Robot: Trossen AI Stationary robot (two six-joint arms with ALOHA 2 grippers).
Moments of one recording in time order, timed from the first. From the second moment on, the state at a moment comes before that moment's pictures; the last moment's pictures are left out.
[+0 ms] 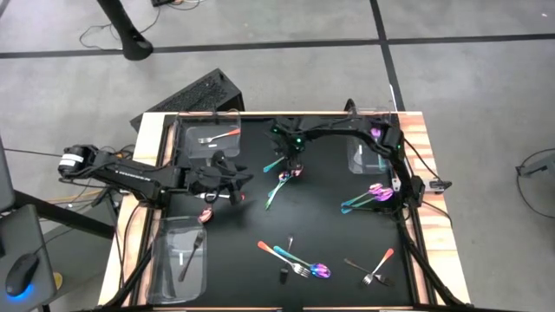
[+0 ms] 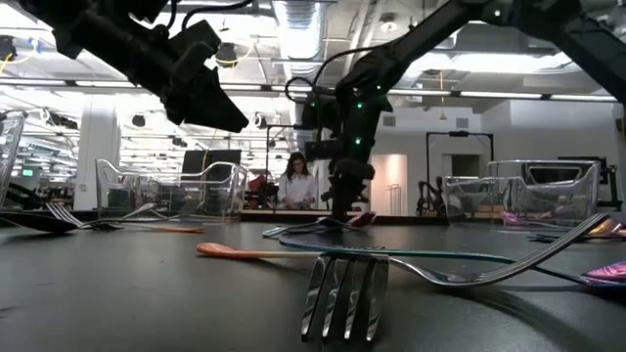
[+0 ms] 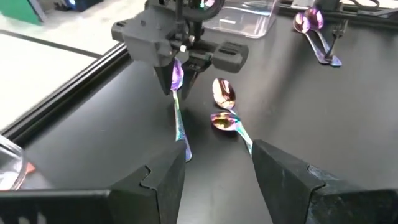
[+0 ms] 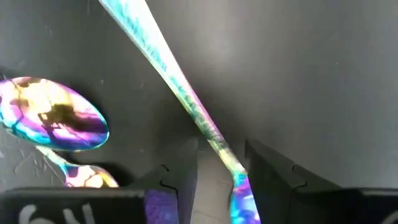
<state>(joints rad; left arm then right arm) -0.03 1.15 0.52 0.11 -0.46 -0.22 -0.42 2.16 1.65 -0.74 -0.05 -0.47</state>
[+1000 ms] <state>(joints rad) 0.02 1.15 0.52 0.09 -0.50 -0.28 -0.67 2.09 1.68 -0.78 -0.14 -0.18</state>
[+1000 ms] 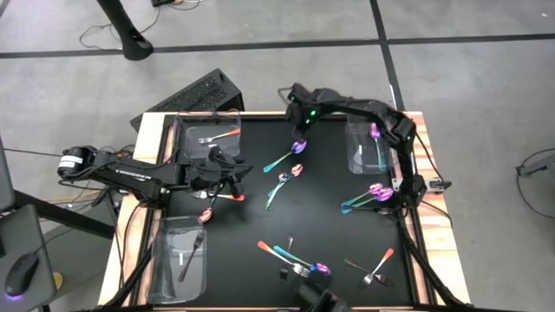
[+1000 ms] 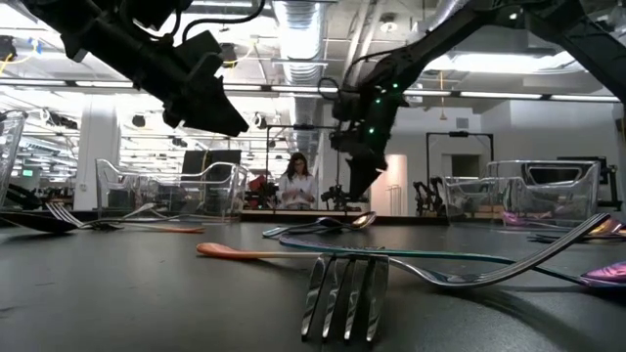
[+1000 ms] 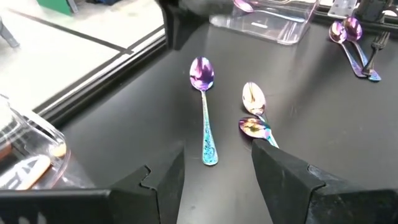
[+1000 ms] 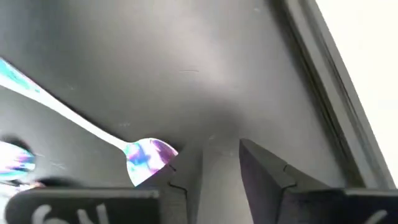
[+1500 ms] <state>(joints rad) -0.01 1.15 0.52 0.03 -0.69 -0.36 -0.72 2.10 1.55 -0.78 -0.34 -0.13</state>
